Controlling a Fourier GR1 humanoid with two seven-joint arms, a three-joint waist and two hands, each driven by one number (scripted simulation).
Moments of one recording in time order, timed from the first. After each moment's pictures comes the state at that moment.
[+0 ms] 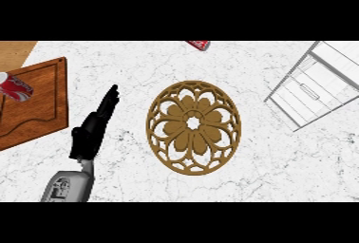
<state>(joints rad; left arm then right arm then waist) -0.17 0.07 -0.03 -1.44 -0.15 -0.02 0.01 -0.91 -0.83 -0.28 -0.75 0.08 0.00 -0.23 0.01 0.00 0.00</state>
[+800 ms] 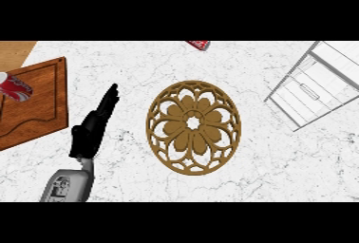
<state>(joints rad) -0.18 0.07 -0.02 -1.44 -0.15 -0.02 0.02 -1.06 -0.97 -0.50 -0.62 -0.13 0.13 -0.03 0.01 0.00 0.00</state>
